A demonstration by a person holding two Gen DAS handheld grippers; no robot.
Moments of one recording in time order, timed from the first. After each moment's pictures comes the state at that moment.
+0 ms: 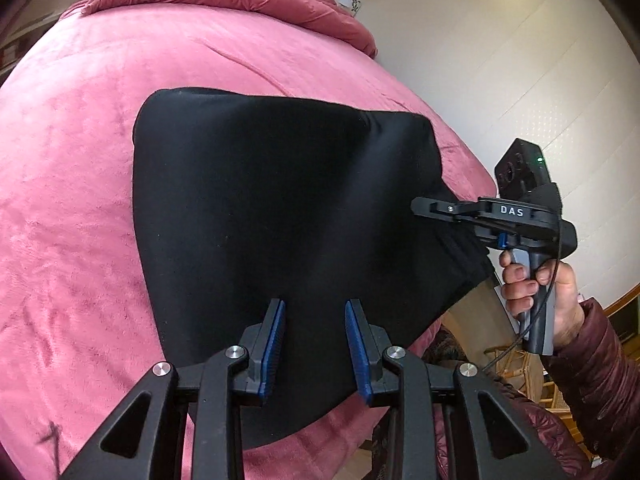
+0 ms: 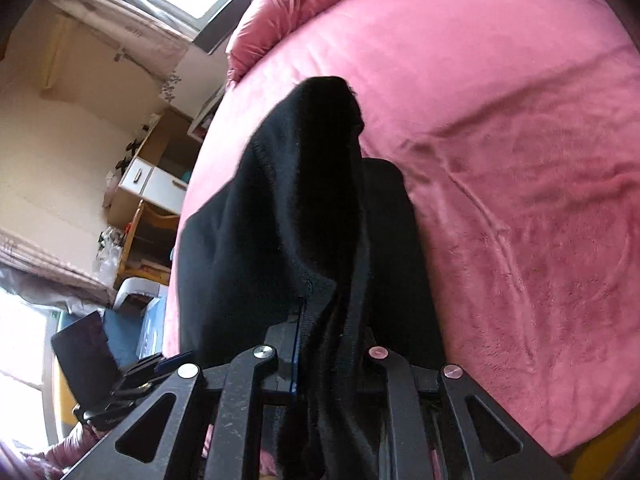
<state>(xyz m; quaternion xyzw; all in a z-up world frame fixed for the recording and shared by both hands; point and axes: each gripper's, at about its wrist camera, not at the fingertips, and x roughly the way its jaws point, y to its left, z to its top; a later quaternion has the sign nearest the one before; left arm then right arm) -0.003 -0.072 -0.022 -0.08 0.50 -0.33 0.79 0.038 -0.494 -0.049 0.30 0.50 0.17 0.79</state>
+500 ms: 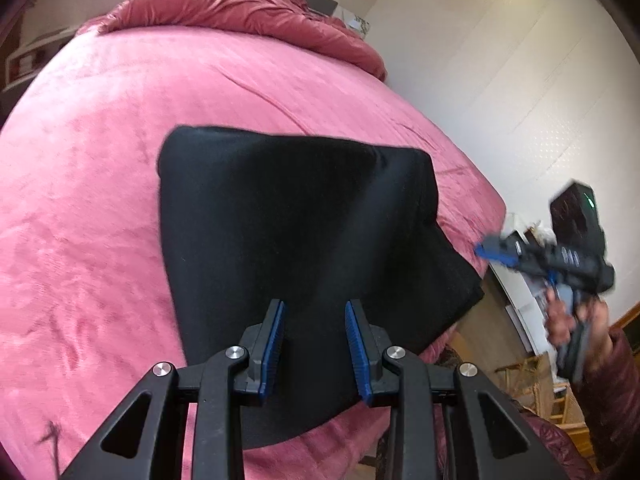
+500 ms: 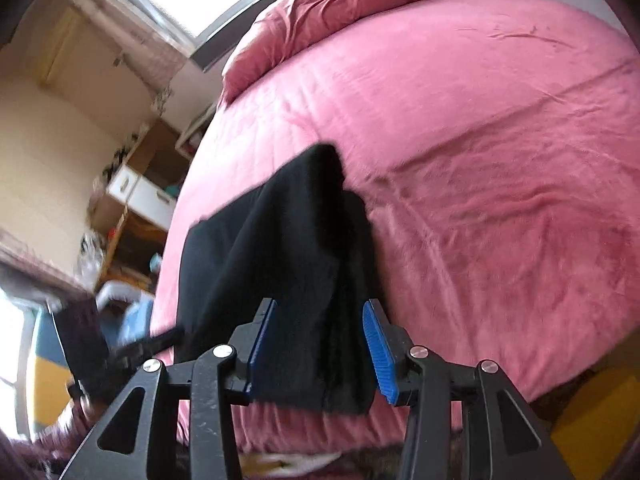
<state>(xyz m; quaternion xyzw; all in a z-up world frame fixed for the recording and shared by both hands) -0.009 -0.048 -0.007 -0.09 0.46 -0.30 0.83 -0.021 -0.534 0.004 0.24 0.48 0.13 0.83</state>
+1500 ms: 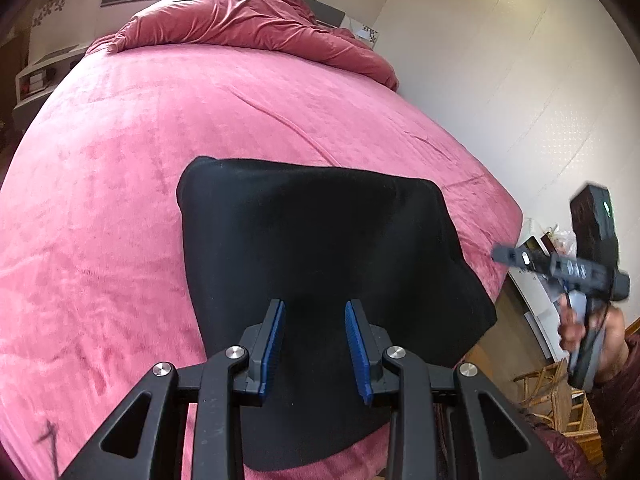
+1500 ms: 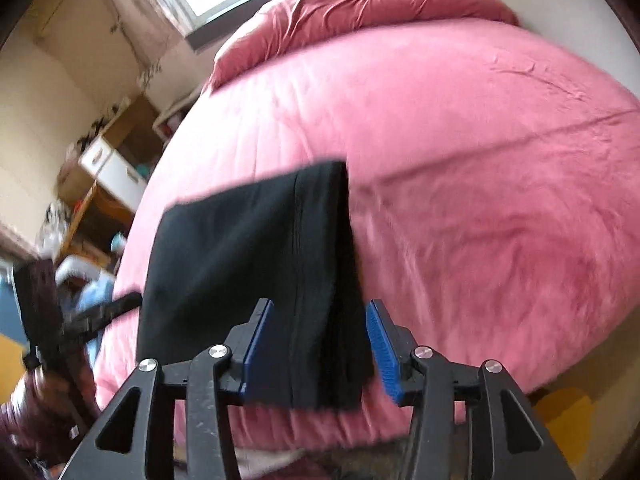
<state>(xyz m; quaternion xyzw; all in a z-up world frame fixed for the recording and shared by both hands) 0.006 -0.062 0.006 -0.06 0.45 -0.28 0.85 -0.019 -0.533 0.021 0.17 0.48 0.08 0.86</state>
